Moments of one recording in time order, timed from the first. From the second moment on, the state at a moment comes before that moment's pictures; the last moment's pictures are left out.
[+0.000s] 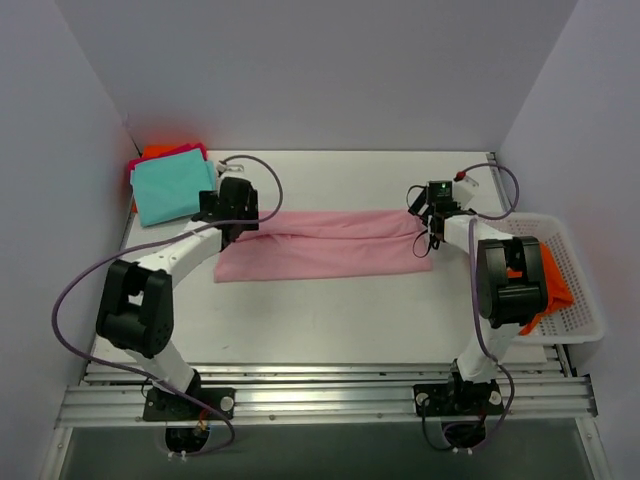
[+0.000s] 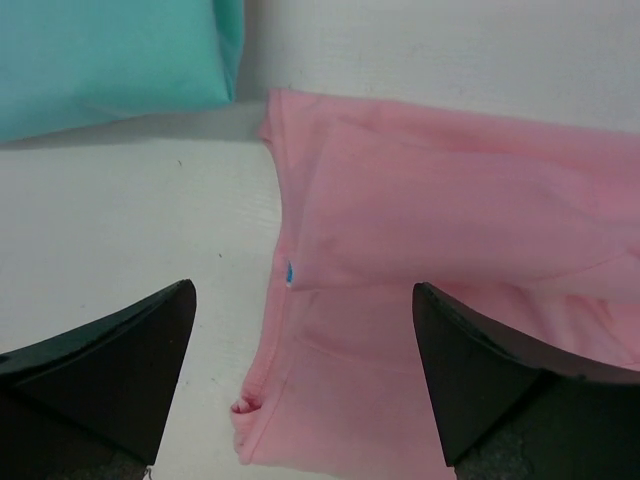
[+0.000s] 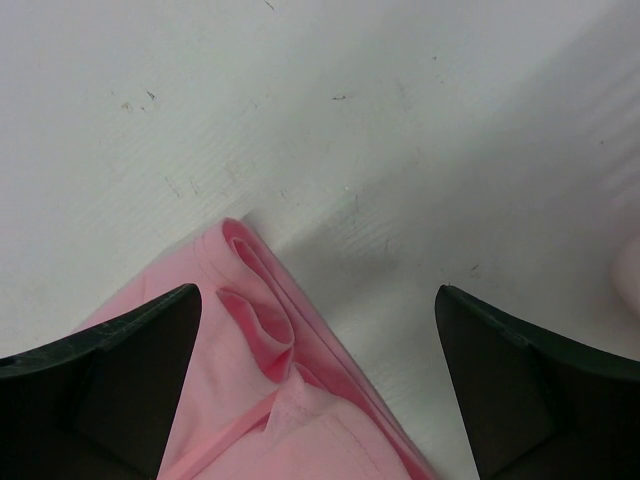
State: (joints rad) left arm -0.37 1.72 1.18 -0.24 -0.53 -0.20; right arm 0.08 1.82 1.06 -0.03 0.40 0.65
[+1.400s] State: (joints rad) left arm -0.06 2.11 1.40 0.00 0.19 -0.39; right arm 0.10 1.98 1.28 -0.03 0.38 0.63
